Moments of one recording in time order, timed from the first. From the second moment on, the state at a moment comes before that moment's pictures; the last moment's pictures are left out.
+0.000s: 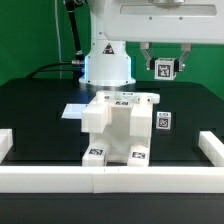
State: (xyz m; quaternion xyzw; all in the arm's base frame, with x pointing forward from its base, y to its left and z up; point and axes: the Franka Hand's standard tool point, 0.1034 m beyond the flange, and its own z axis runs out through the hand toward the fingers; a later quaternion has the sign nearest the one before) arm 0.542 0.064 0.148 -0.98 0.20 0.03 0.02
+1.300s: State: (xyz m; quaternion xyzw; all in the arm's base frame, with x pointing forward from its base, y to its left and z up) arm 0.577 0.026 0.142 -0.99 0.13 0.01 0.01
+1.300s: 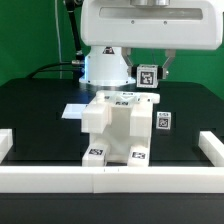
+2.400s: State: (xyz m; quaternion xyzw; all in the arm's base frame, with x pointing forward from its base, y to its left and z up) arm 0.572 0.025 0.126 -0.99 0.12 0.01 0.00
